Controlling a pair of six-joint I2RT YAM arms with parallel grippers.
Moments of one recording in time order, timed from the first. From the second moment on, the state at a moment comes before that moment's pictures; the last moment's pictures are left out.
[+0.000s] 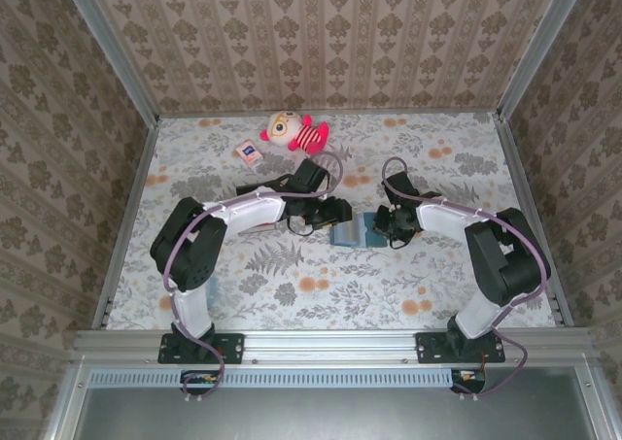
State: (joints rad) left arm -0.76 1.86 1.22 -0.33 0.43 -0.76; right arm 0.35 1.66 0.88 -0.42 -0.14 0.79
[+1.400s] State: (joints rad) left arm -0.74 1.96 1.22 -0.24 0.57 -0.82; right arm 0.34 1.70 0.88 -0.34 -0.20 0.78
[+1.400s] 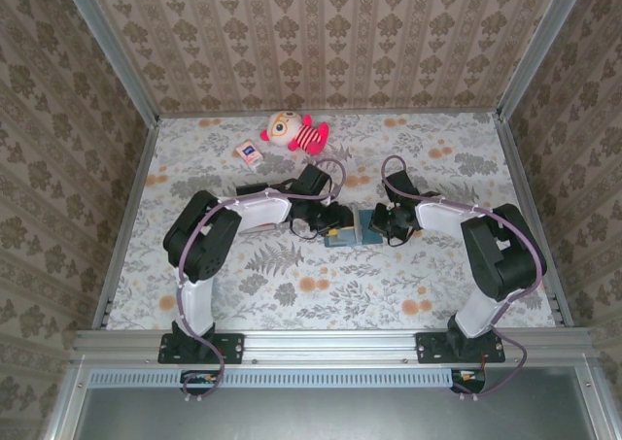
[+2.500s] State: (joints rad) left arm -0.78 2.04 1.30 -0.06 0.69 -0.84; right arm 0.34 1.48 0.80 -0.33 -0.15 0.80
